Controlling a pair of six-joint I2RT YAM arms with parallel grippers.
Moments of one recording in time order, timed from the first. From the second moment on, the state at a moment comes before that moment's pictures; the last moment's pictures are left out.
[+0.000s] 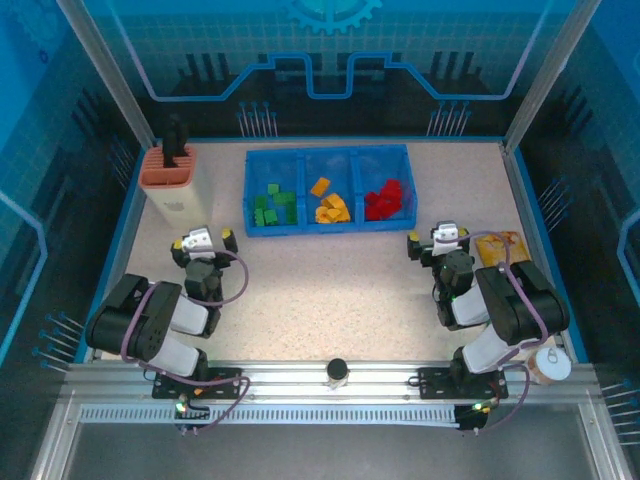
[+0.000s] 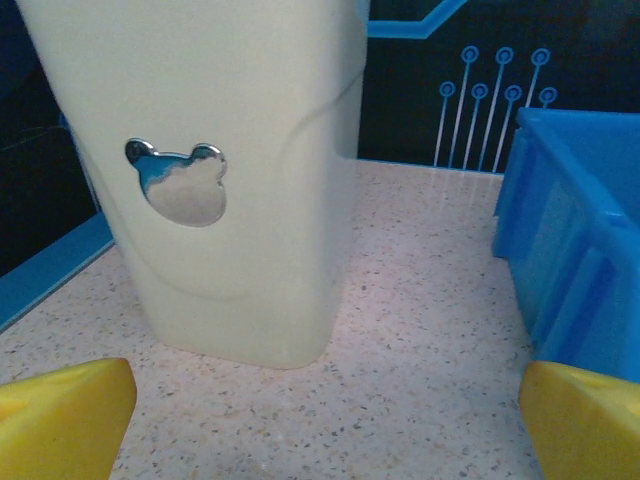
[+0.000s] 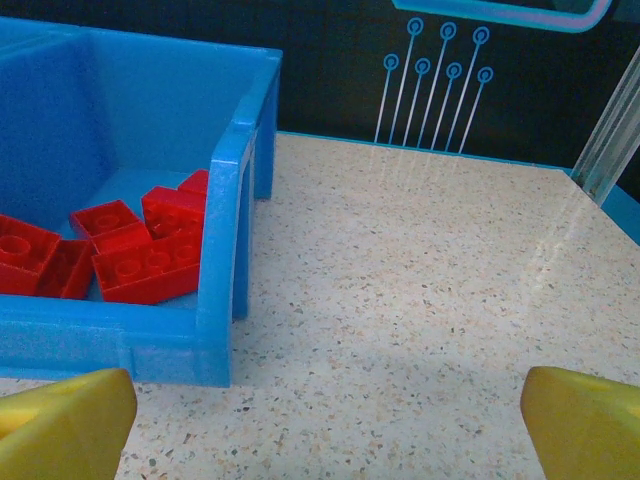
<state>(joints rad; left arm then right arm) -0.14 1.50 0.10 1.29 -0.47 -0.07 0.15 1.60 0.16 1.27 0.17 -0.10</state>
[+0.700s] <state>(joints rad) -0.04 1.58 0.36 0.96 -0.19 -0.07 0.08 1.55 0.38 0.84 0.10 -0.06</state>
